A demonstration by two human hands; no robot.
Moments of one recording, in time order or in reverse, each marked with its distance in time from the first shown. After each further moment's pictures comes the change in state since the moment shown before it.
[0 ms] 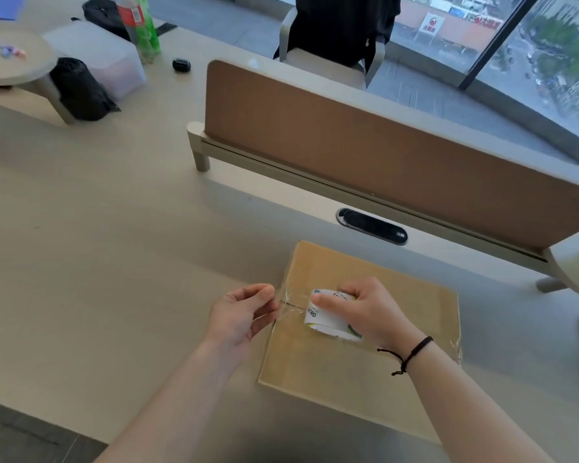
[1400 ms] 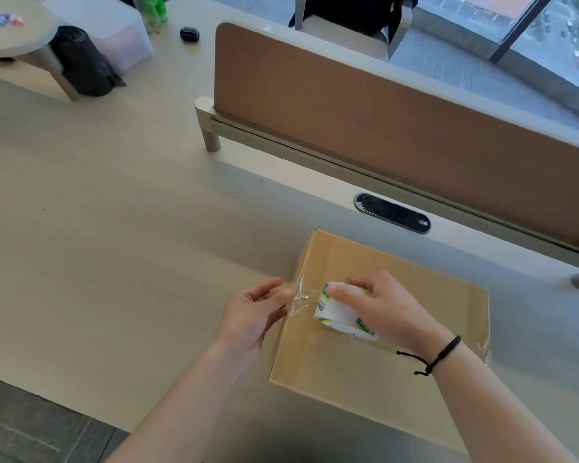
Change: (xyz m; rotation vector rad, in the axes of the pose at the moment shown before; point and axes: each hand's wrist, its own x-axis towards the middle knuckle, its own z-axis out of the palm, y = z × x) left_hand 0.008 -0.012 -0.003 -0.050 0.000 -0.067; right_hand 0.009 -0.007 0.002 -0.164 -0.074 0.004
